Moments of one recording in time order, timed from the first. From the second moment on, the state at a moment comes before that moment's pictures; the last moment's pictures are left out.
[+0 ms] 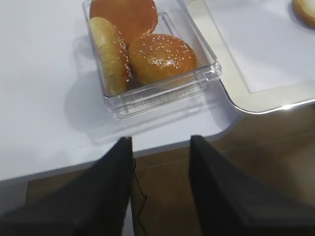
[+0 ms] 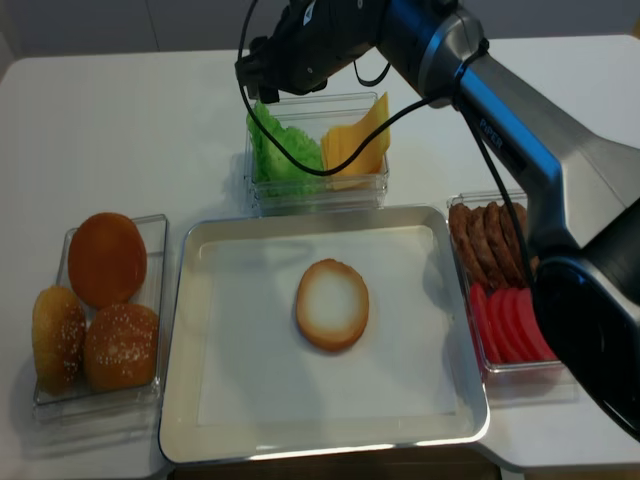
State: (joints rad) left arm -0.03 -0.02 -0.49 -0.02 1.18 0.07; right arm 0.53 2.24 -2.17 0.37 0.76 -0.11
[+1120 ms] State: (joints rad) left arm -0.03 -0.02 -0.49 -0.02 1.18 0.07; right arm 0.53 2.27 -2.17 0.37 0.72 -0.11
